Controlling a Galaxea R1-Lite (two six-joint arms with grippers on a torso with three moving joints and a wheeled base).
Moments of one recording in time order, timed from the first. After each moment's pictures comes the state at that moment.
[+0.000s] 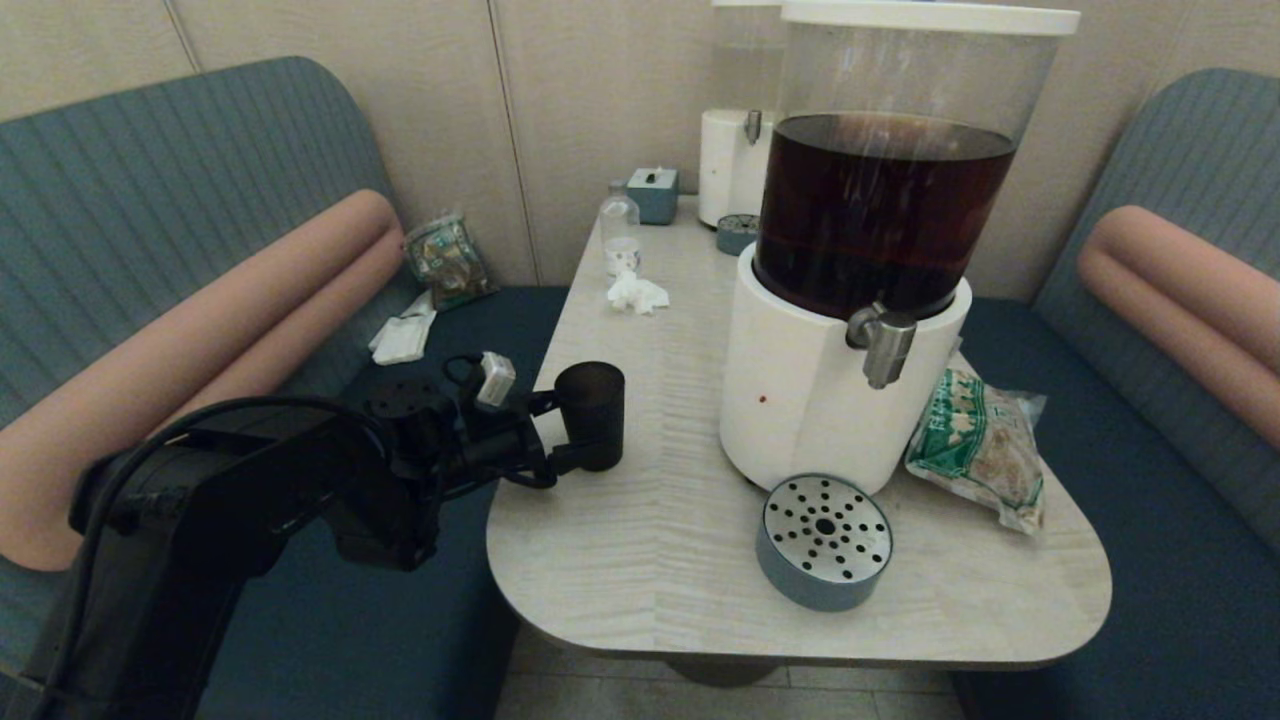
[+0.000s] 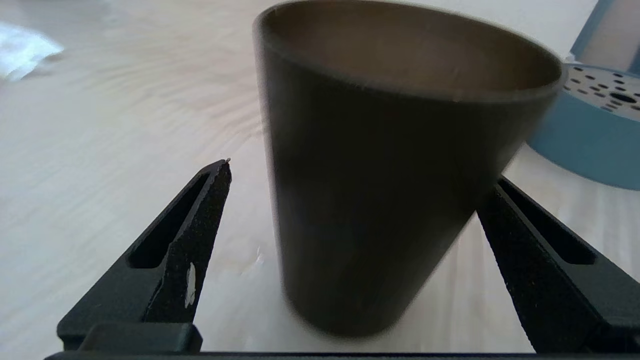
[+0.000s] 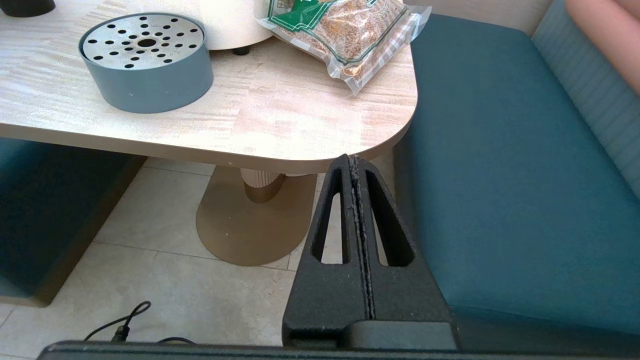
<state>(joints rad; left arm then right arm) -0.14 2.52 -1.21 -1.49 -0.96 -0.09 0.00 0.00 0.00 0.02 0.01 -0.04</state>
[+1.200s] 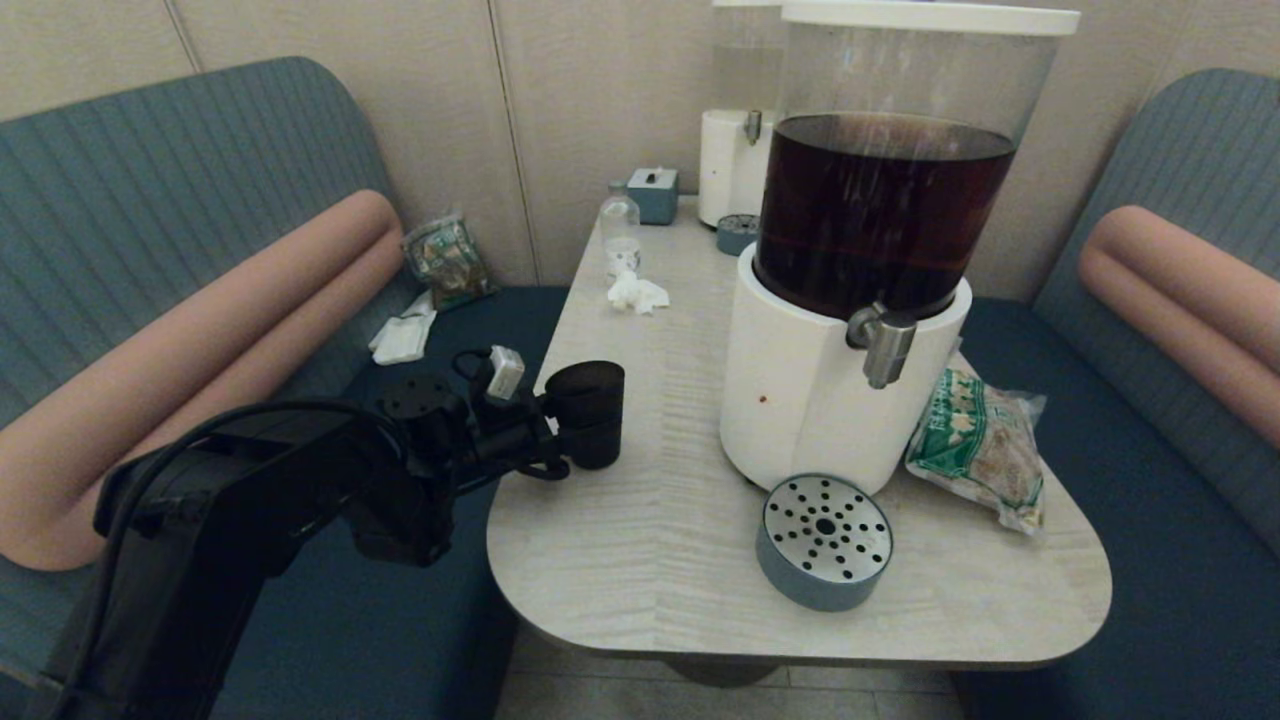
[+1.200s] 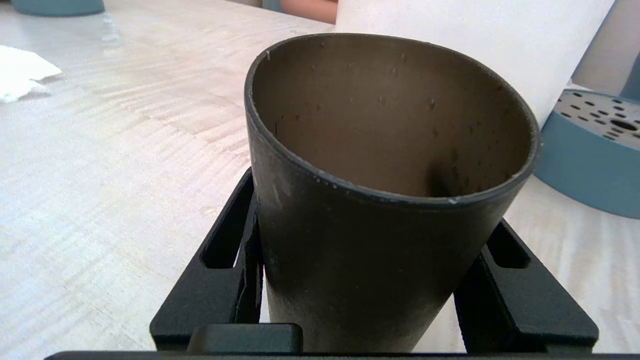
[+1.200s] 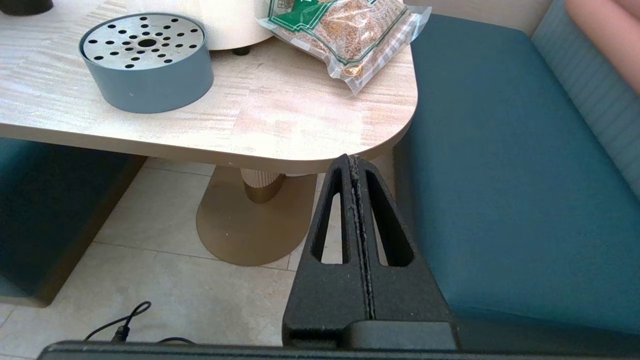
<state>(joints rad) -0.17 2.54 -1.26 -1.52 -0.94 -0.16 0.00 0.00 0.00 0.02 0.01 -0.04</state>
